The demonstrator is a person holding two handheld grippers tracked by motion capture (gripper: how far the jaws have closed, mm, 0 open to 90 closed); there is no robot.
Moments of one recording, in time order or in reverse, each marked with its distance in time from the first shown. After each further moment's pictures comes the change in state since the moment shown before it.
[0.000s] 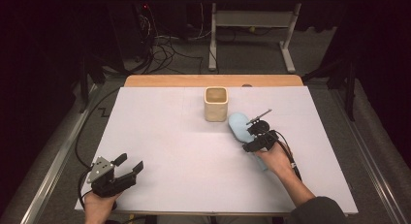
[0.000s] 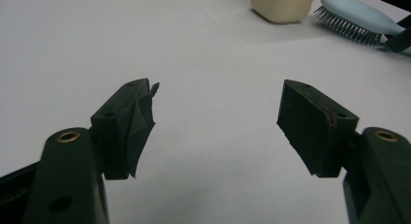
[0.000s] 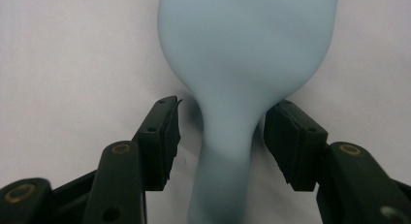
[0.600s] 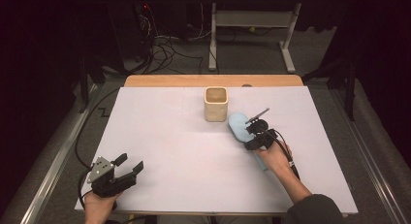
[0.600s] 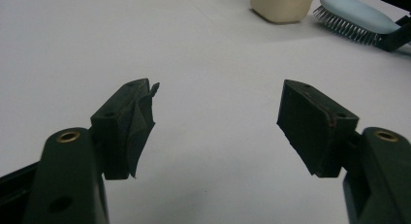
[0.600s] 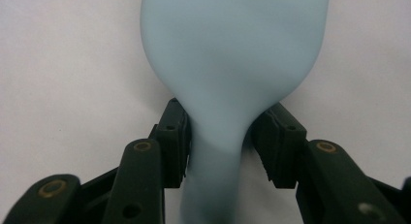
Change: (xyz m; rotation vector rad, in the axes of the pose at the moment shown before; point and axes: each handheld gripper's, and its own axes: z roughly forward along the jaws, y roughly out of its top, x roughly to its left) left arm 0.000 0.000 0.000 0.001 -0.002 0.001; right arm 0.000 0.005 0.004 0.024 -0.038 0.000
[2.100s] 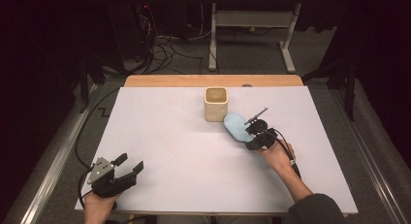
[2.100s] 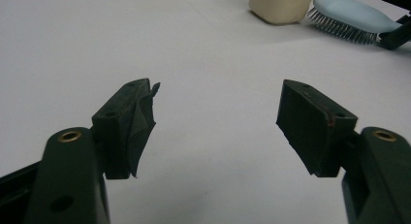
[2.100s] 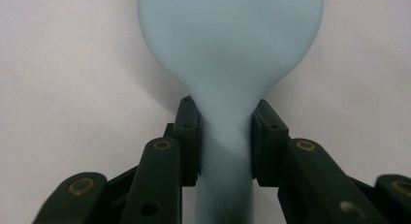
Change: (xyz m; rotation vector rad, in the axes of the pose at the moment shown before) left arm -0.001 0.000 -0.001 -0.008 0.004 0.013; right arm 0.000 0.001 -0.002 0.020 0.005 -0.065
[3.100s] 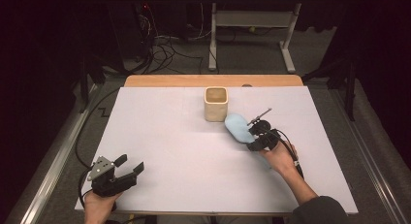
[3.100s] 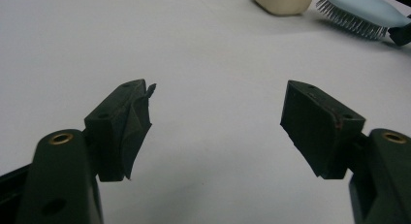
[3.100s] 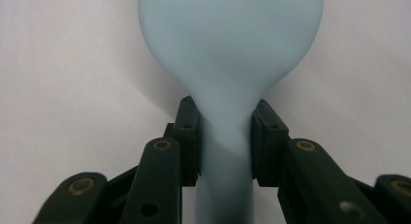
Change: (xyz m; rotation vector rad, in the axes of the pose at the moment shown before) left arm 0.000 0.003 0.001 0.050 -0.012 -0.041; right arm -0.003 -0.007 -0.008 -0.014 0.034 0.001
